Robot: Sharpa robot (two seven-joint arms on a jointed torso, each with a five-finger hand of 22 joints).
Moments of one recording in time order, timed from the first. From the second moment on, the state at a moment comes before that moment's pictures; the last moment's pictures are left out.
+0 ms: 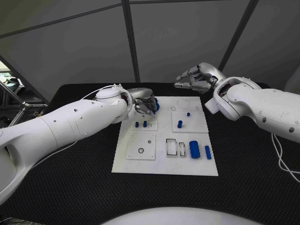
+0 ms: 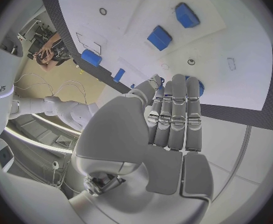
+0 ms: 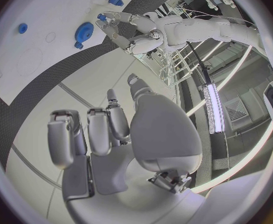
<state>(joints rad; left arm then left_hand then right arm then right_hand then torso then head) 1.17 -0.45 0.06 1.04 -1.46 -0.03 0.10 1.43 -0.05 0.31 -0.08 0.15 1.12 0.14 0.08 0.15 1.18 0.08 0.17 0.07 1.15 0.01 0.75 0.61 0.18 0.92 0.13 0.59 0.94 1.22 -0.73 0.08 1.35 -0.91 -0.35 0.03 1.28 -0.10 0.10 0.14 0.22 0.98 0.11 0.07 0.11 1.41 0.03 1.31 1.27 1.47 -0.04 1.41 1.28 0.01 1.47 0.07 1.52 1.31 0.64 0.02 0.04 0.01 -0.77</state>
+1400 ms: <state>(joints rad) 1.15 -0.54 0.09 1.07 -1.42 -0.01 0.06 1.43 -0.05 0.31 -0.08 0.15 1.12 0.14 0.07 0.15 1.19 0.08 0.16 0.07 1.17 0.01 0.77 0.61 0.18 0.93 0.12 0.60 0.95 1.22 -0.74 0.08 1.35 -0.91 -0.35 0.02 1.28 -0.10 0.10 0.14 0.22 0.98 0.11 0.07 0.11 1.41 0.03 1.31 1.27 1.47 -0.04 1.41 1.28 0.01 1.47 0.07 1.52 1.31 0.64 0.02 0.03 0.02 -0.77</state>
